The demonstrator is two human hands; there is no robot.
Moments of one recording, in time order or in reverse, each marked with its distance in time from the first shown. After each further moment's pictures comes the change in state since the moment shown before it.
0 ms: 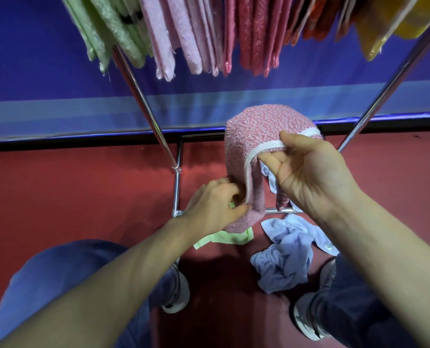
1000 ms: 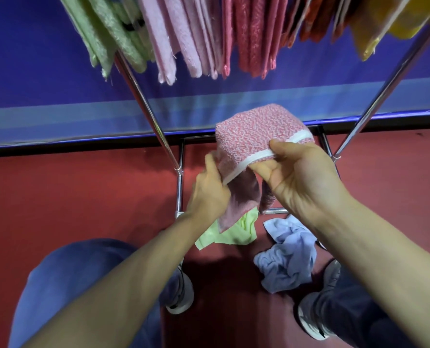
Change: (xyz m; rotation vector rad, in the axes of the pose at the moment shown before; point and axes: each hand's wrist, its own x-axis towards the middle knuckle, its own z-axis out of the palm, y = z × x) left_hand 0.014 0.012 -0.009 -0.277 0.251 -0.448; right_hand -0.019 0.009 0.010 0.042 -0.101 0.032
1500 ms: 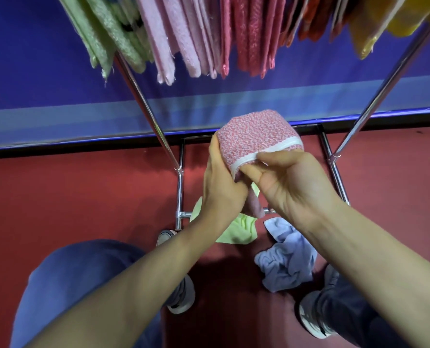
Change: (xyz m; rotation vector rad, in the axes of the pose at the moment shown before) left_hand -0.016 0.032 0.006 -0.279 0.158 0.086; right_hand 0.001 0.015 0.000 0.054 0.039 0.051
